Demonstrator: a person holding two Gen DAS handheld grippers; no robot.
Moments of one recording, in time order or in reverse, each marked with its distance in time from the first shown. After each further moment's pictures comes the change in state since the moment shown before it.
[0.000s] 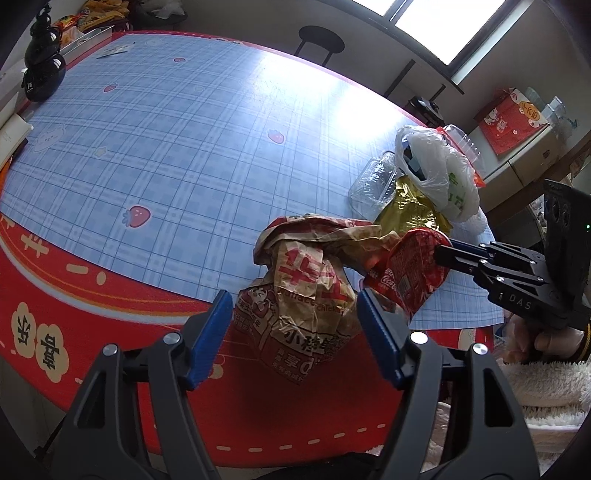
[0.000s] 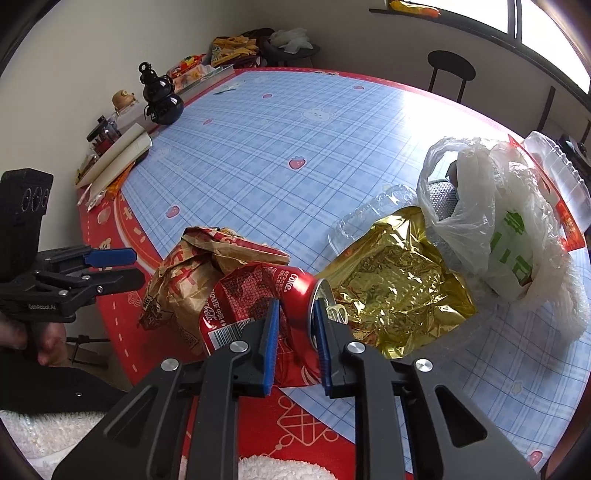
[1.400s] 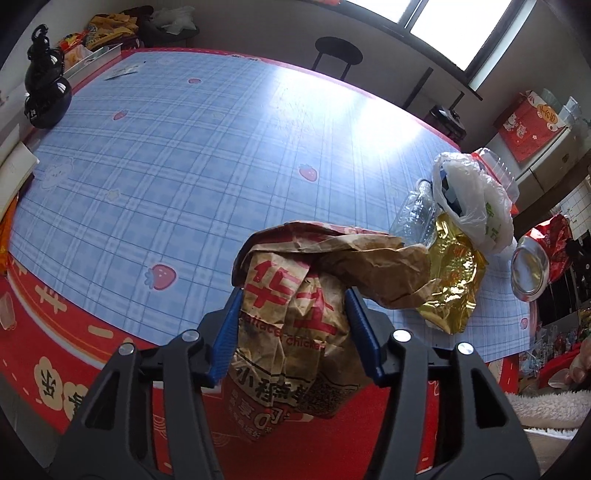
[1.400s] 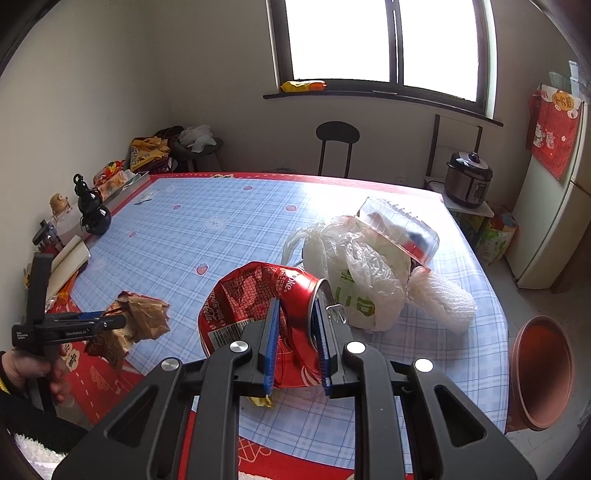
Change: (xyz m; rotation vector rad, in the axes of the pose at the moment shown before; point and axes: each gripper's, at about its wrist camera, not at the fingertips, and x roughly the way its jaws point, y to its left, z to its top) left arm 0.022 0.010 0.057 0.008 -0.078 0.105; right arm -0.114 -0.041 -0.010 0.204 -0.350 -0.322
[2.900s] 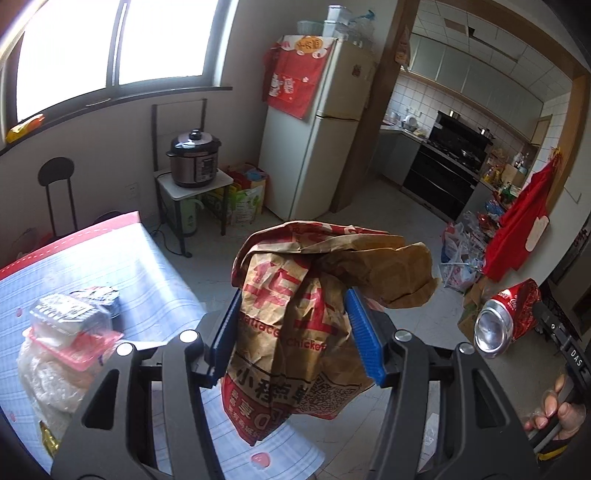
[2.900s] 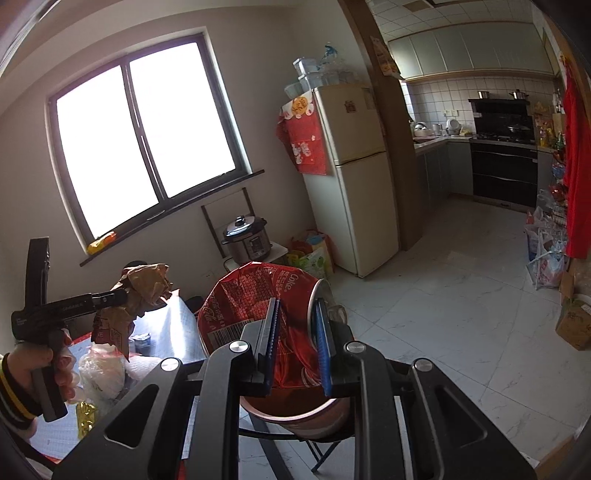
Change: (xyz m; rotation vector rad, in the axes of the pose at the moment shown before) left arm 0.026 -0.615 -0.005 0.687 -0.116 -0.472; right arm -0.286 -0.382 -0.173 0.590 -0.404 -0.520
